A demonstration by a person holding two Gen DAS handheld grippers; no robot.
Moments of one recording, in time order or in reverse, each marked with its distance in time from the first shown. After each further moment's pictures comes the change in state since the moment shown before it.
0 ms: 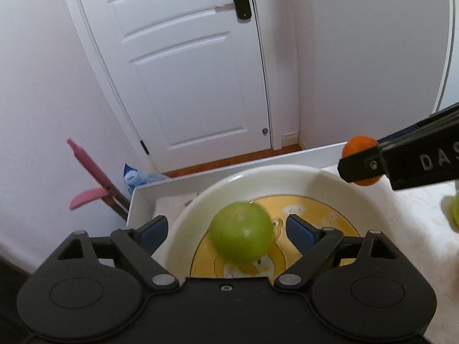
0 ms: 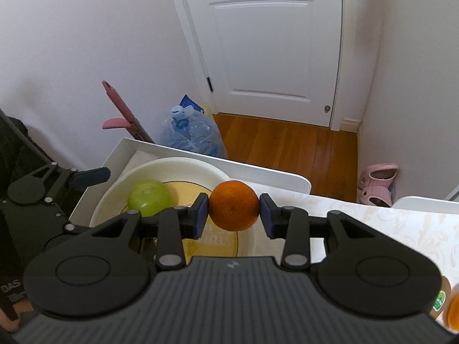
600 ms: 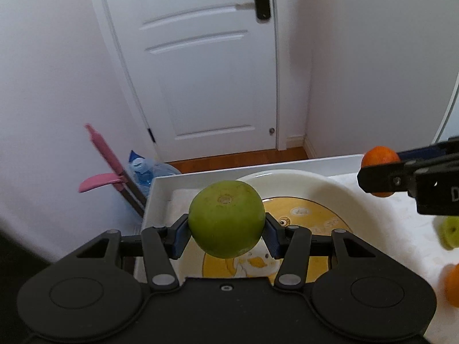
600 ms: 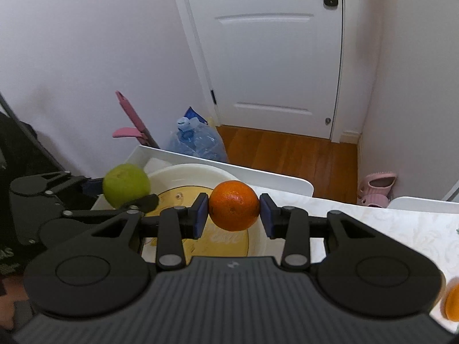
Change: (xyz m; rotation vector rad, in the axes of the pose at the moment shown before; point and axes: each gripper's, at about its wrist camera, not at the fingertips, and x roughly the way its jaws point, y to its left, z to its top) left arm -0.009 0.016 0.002 -0.081 0.018 -0.002; right arm -0.022 0.009 -0.005 0.000 -0.056 -0.007
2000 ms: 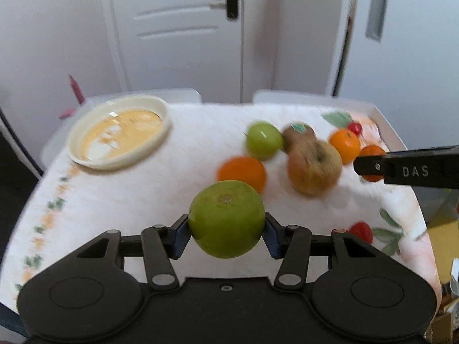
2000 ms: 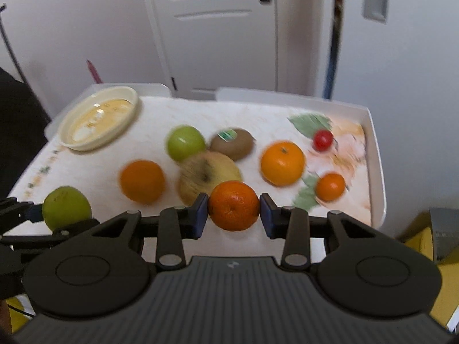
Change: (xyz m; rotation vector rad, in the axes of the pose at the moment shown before) left arm -0.176 -0.251 -0.106 -0.168 0.004 0.006; right arm -0.192 -0.189 -0.172 -0.033 -0.031 -0.076
